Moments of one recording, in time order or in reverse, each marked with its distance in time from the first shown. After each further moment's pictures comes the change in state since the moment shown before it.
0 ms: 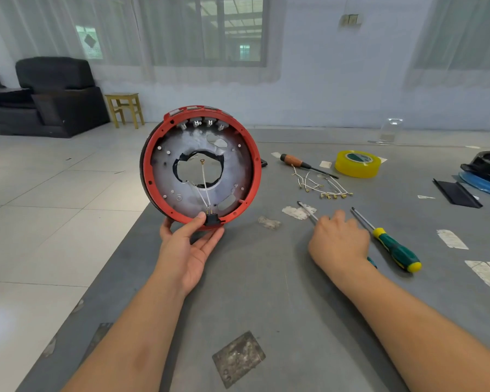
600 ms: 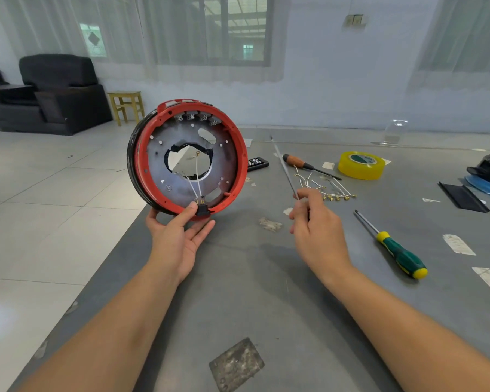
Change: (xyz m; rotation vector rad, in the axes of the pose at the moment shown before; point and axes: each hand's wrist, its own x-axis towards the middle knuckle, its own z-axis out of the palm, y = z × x) left_hand 0.023 0.009 0.003 0.083 0.044 0.124; right_hand -0.011 -0.024 -0.012 1.062 0.337 -0.261
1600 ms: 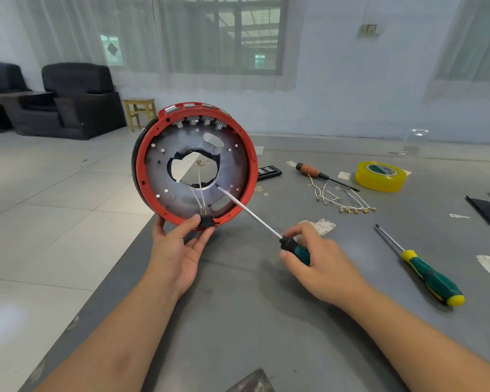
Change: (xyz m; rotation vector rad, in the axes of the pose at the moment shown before) left_hand 0.019 0.006 -0.018 -0.076 -0.018 0.025; right_hand -0.005 0.023 0.010 -0.057 -0.470 -0.038
